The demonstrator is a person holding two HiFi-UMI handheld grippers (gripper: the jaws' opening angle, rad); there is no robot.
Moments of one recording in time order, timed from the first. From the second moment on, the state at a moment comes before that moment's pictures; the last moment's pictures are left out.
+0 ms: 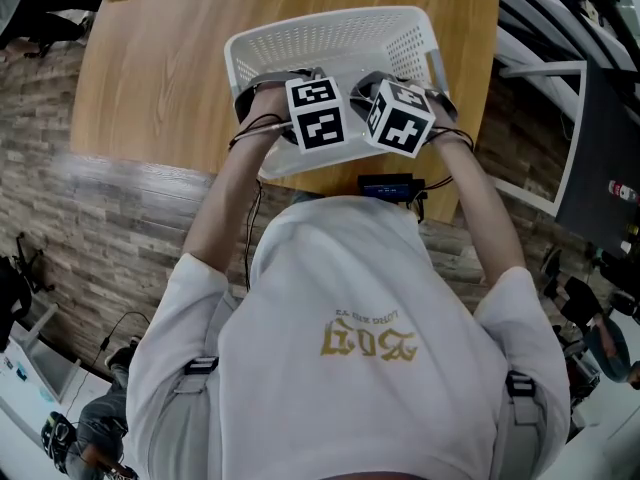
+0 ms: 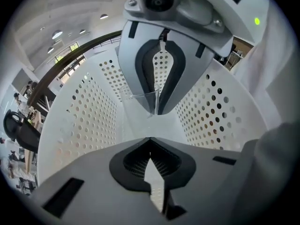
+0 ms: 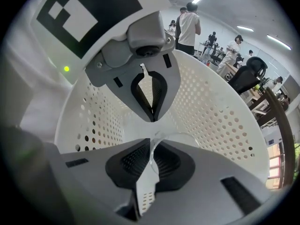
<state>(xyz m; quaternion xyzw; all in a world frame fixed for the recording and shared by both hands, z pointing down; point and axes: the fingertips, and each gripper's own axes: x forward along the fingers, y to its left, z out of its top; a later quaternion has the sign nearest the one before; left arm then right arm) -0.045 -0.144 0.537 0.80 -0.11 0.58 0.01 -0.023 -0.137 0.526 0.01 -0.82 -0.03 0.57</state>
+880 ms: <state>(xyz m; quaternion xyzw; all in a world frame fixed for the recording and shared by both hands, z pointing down) -0.043 -0.141 0.568 0.79 -0.08 0.61 0.04 -0.001 -0.140 0.564 -0.01 -0.77 -0.02 0.63</state>
